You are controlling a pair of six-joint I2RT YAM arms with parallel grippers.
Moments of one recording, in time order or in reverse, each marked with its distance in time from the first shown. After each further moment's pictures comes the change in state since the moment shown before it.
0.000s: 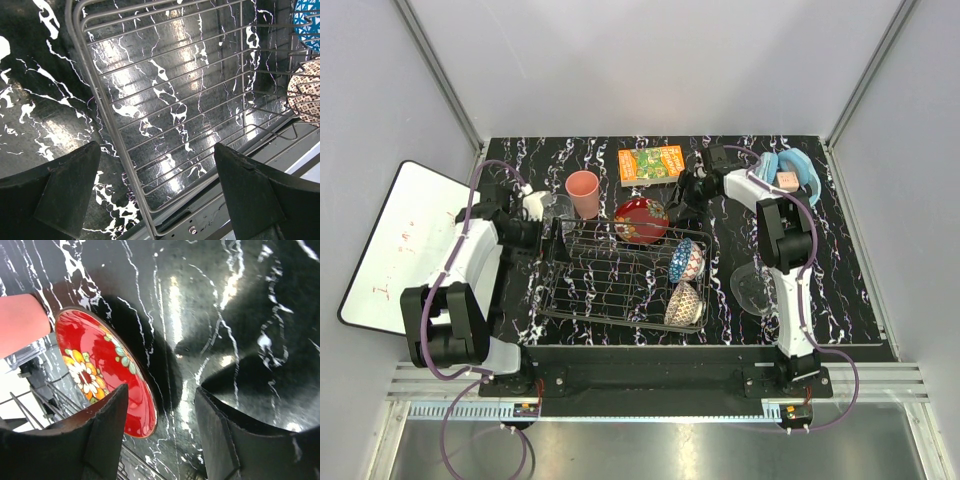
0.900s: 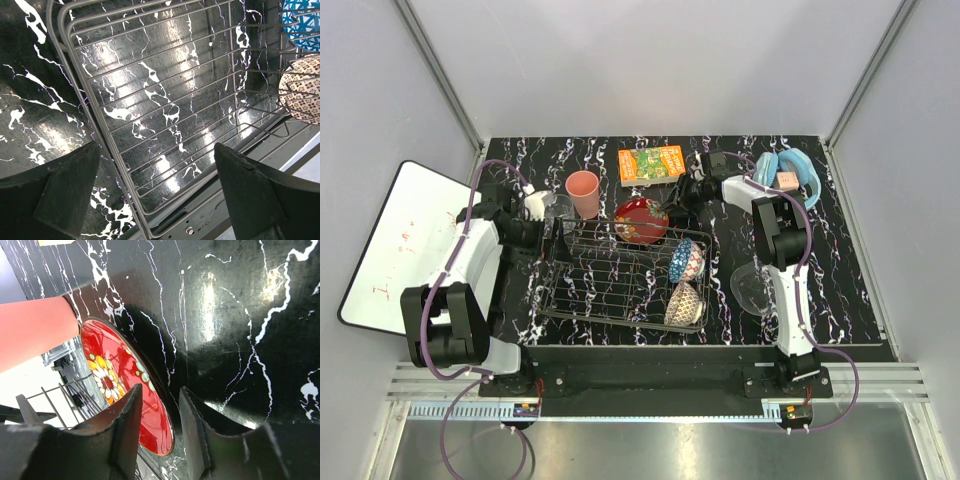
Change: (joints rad) left arm -0.007 0.000 0.000 0.000 0.031 0.000; right arm -0.002 0.063 -0.029 0.177 -0.135 0.101
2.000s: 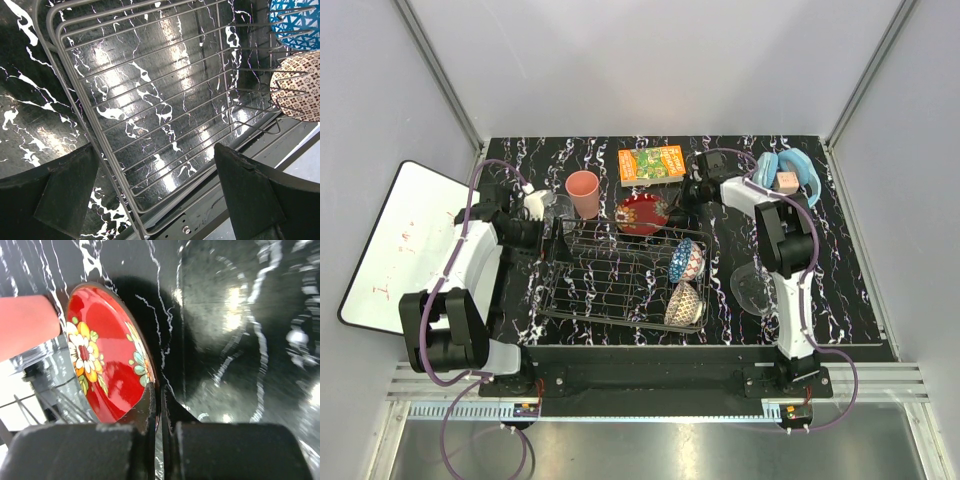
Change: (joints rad) left arm 0.000 -0.028 0.000 -0.014 0.024 0.000; right arm 0.036 -0.102 -0.093 0.006 0.146 -0.031
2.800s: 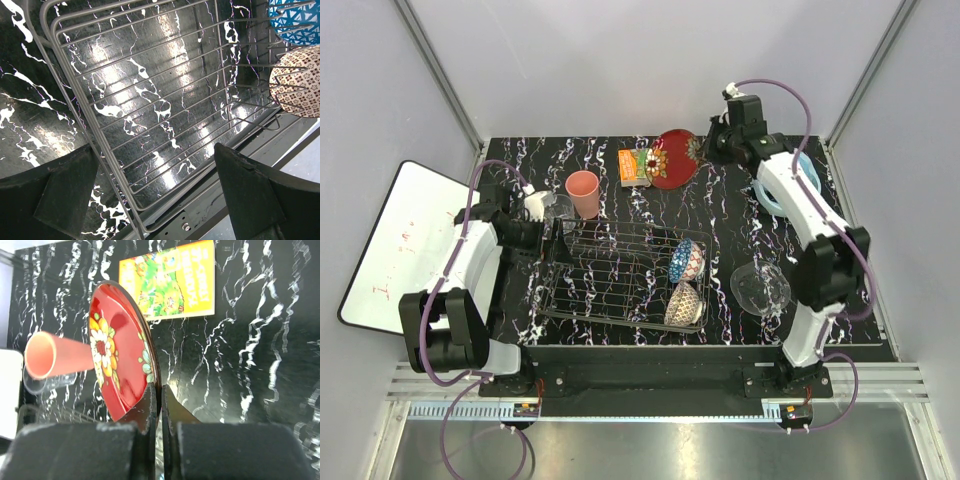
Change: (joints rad) left arm 0.000 0.000 0.001 -0.018 0.005 0.015; right arm -0.023 -0.372 0.195 -0.251 0.346 -0.243
